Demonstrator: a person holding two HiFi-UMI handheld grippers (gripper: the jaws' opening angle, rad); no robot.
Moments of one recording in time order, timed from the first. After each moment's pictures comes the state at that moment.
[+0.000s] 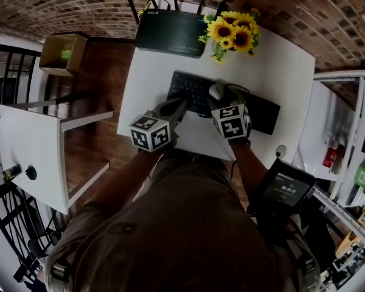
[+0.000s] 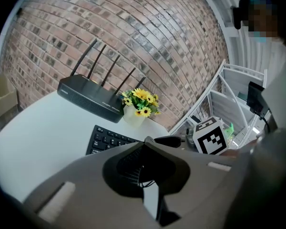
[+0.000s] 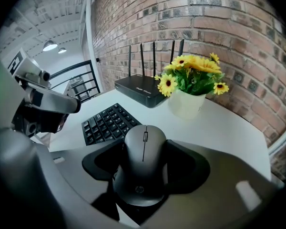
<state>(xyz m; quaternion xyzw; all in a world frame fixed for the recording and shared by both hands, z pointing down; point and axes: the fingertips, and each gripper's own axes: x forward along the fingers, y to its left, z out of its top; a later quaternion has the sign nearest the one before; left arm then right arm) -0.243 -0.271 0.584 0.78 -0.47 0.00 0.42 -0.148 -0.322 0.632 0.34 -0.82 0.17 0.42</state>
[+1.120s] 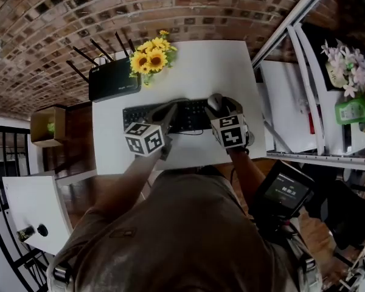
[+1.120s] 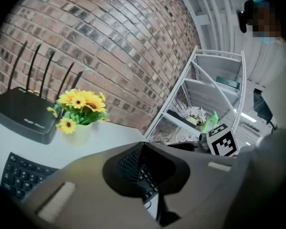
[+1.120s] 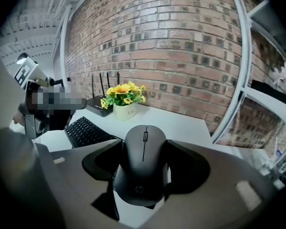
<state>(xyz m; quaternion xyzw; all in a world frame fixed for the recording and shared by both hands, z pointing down) -0.086 -0.321 0.504 0.87 -0.38 0.02 0.32 0.052 -0.323 0.538 0.52 -0.77 0.17 0.33</state>
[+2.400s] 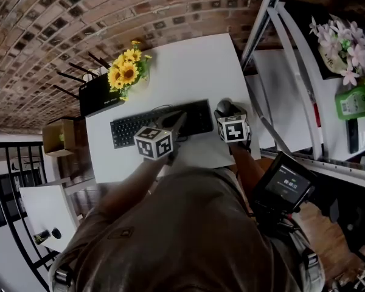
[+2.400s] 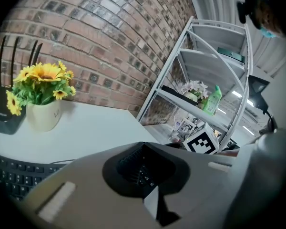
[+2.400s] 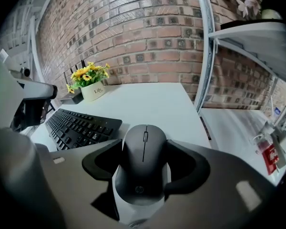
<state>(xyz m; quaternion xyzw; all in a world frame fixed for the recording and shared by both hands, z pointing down) 0.037 -0.317 0.546 0.88 -0.34 0.13 0.32 0.186 -0.324 0.650 0.56 -0.71 0.30 0.31</state>
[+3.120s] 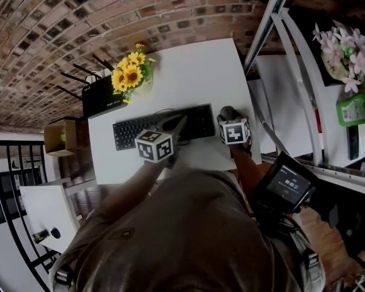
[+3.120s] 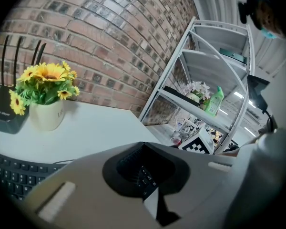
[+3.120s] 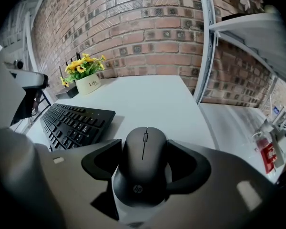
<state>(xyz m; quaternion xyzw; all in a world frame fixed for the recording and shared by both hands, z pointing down) 0.027 -0.319 0.548 0.87 -0.35 0.13 0.32 0.190 -0.323 0.671 0.56 -0.69 0.30 0.34</state>
